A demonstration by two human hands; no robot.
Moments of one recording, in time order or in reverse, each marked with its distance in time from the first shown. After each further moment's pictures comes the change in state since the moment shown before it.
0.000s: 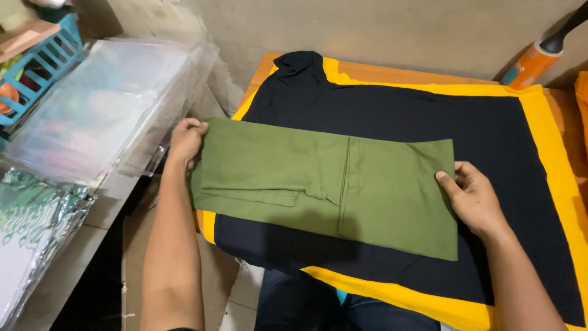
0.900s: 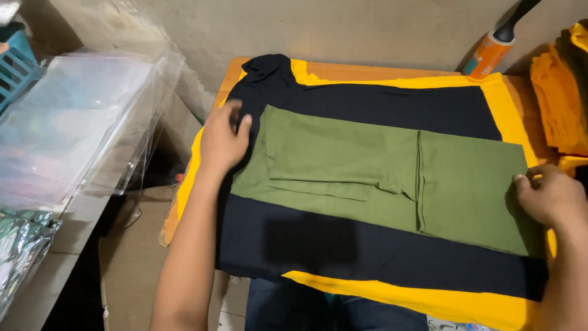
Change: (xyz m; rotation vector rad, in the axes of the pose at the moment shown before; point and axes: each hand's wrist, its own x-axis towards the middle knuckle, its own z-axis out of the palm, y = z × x) left_hand -0.108 0.083 0.107 0.510 -0.088 0.824; right_hand 0.013 0.082 -0.181 -1.000 0.327 0.218
